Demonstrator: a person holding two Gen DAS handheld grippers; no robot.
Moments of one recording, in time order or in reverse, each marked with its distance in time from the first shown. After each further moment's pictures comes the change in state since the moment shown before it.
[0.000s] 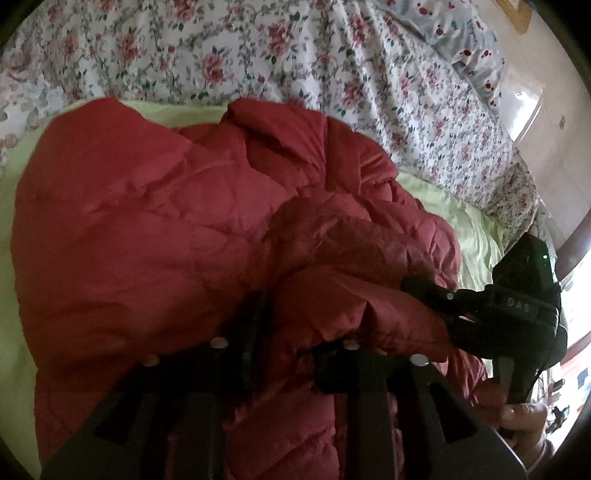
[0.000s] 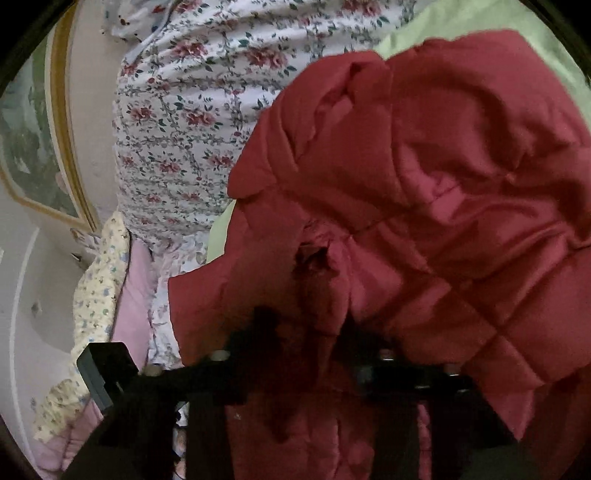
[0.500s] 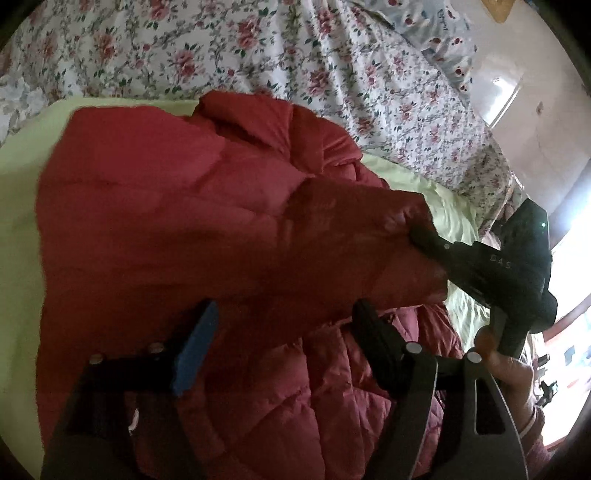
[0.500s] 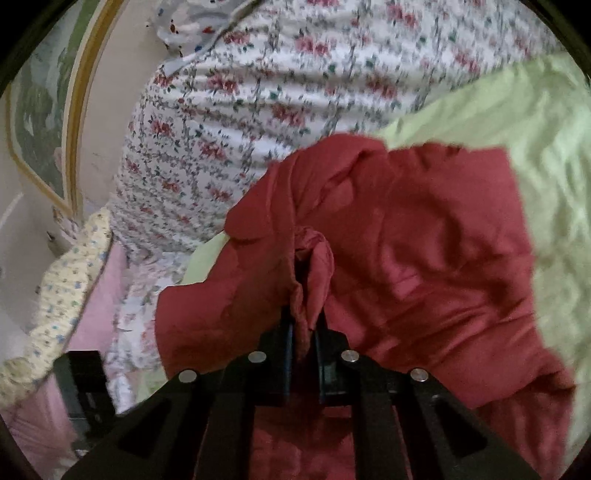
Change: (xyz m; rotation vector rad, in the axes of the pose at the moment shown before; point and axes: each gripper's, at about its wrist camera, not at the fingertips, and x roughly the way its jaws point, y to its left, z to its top) left arm -0.028 -0.007 -0.007 0.060 0.037 -0.096; right arm -0.059 0.026 0.009 -0.206 -0.210 -0.198
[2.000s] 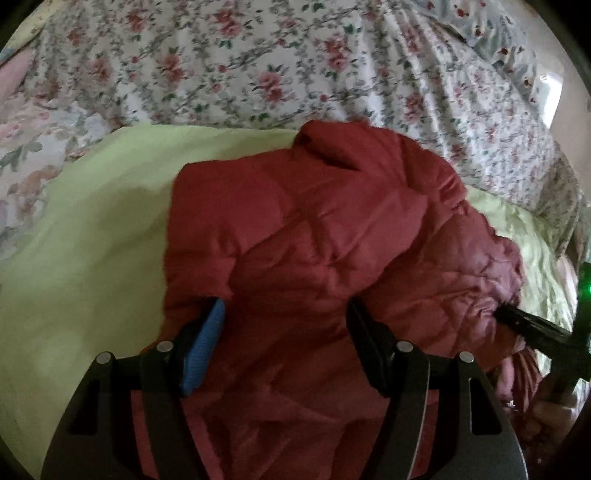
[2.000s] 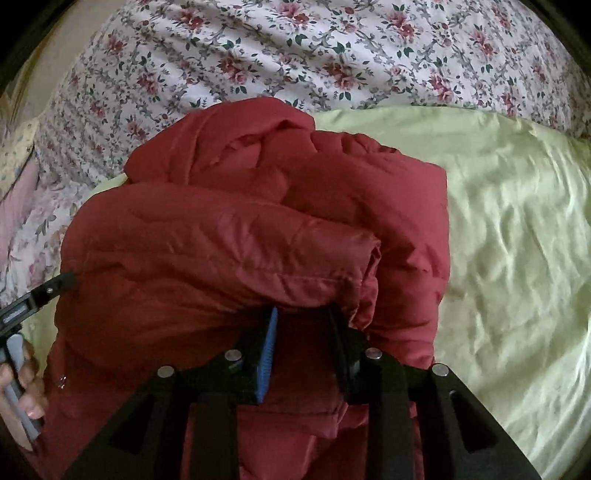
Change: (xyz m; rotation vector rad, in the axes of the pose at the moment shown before) left arm 0.028 0.058 0.030 -0.014 -0.081 0.320; right arm 0.032 -0.021 -0.012 -0.265 0.092 -0.400
